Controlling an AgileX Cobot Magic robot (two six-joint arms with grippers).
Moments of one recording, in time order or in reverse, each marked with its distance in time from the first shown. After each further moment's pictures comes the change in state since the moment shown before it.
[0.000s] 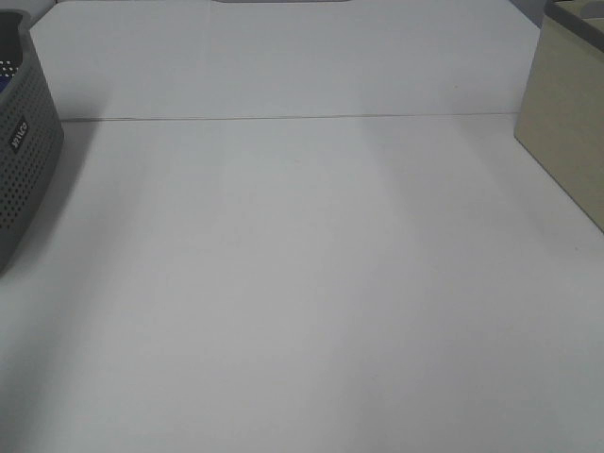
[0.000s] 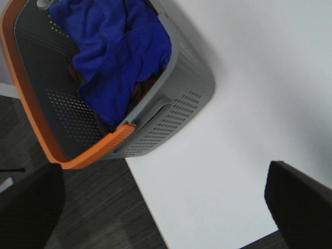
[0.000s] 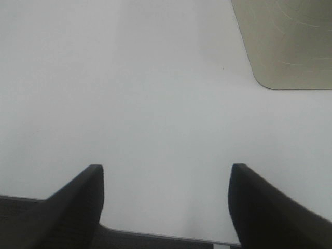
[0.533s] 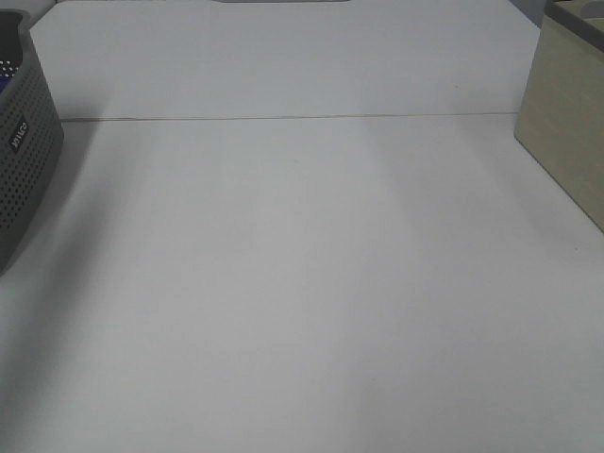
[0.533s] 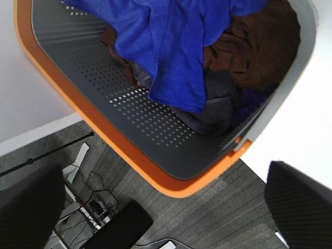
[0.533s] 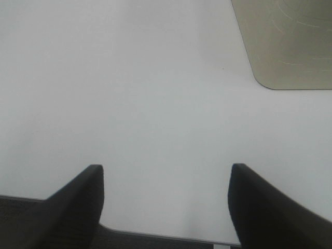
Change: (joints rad) left arm 0.003 0.598 -0.372 0.261 -0.002 0.225; right arm 0.000 0.000 0.000 0.000 0.000 0.000
